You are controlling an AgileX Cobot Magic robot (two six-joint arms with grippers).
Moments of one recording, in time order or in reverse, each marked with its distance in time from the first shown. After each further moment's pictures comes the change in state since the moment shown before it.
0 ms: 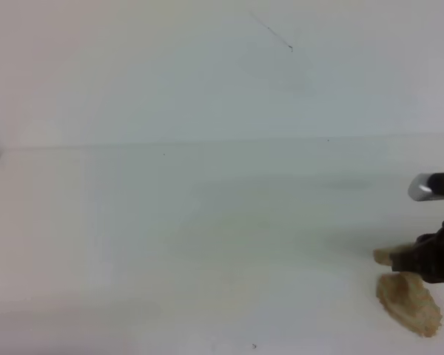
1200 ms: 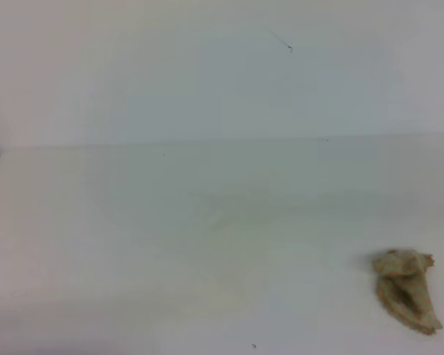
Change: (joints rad) left arm 0.000 0.000 0.000 0.000 0.000 0.000; right arm 0.000 -0.475 -0.381 -0.162 0.917 0.065
